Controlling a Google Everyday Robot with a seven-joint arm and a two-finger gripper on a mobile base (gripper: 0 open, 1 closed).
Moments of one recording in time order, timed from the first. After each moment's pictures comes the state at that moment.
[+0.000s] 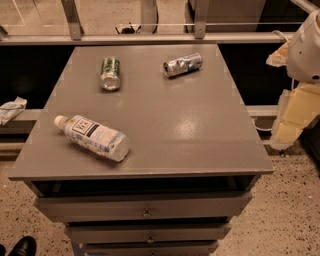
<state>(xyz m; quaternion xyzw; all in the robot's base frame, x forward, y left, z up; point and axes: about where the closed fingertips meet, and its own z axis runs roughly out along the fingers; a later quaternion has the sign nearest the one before) 0.438 -0.217 0.976 -0.60 0.78 -0.03 0.16</state>
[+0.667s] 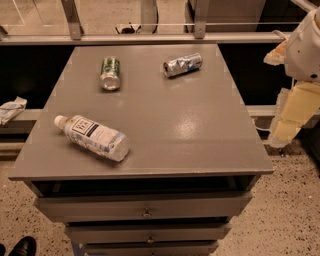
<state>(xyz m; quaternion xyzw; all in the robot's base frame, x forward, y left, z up) 0.443 -0.215 0.976 -0.61 0.78 -0.03 0.16</state>
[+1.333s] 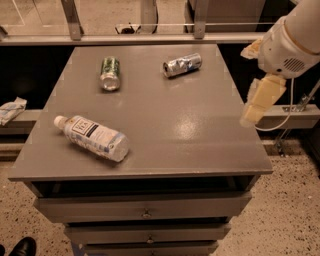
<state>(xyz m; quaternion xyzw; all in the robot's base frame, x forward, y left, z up) 0.518 -0.194 0.949 -0.62 0.75 0.00 0.23</state>
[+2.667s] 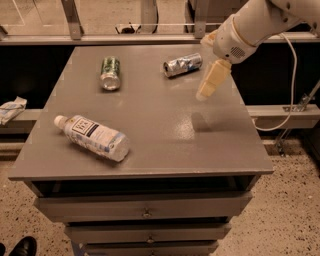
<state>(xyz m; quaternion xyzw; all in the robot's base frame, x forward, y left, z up) 0.636 -0.128 0.928 -0.63 0.71 0.06 0.31</state>
